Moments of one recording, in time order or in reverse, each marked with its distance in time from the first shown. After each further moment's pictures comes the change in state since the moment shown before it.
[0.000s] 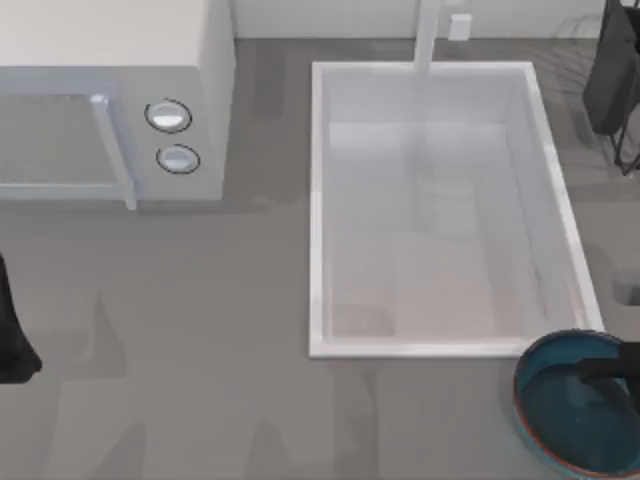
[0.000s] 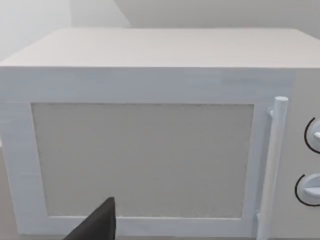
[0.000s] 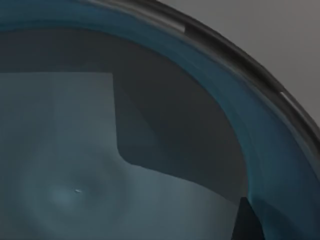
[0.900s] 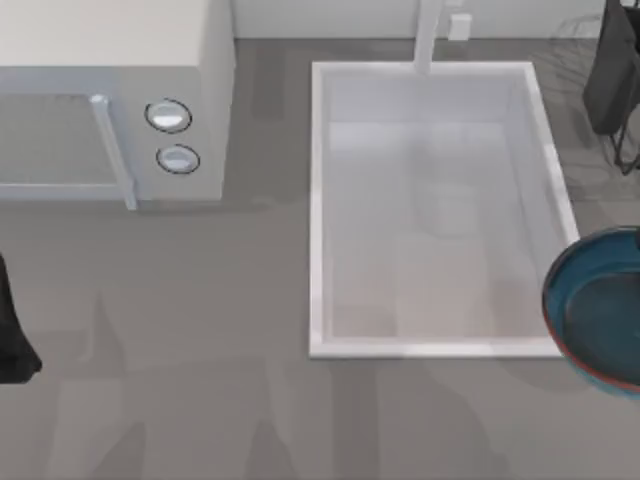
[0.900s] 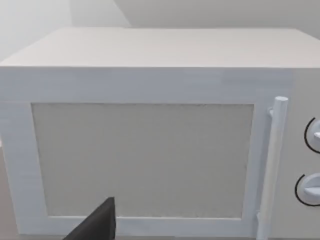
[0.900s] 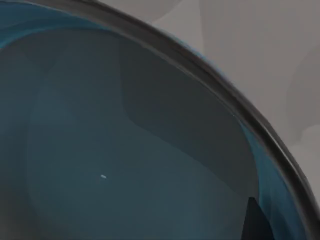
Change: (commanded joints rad) left arm 0.000 0.000 0.000 0.000 0.000 0.000; right arm -0.008 -0.071 0.581 -0.692 0.001 -0.007
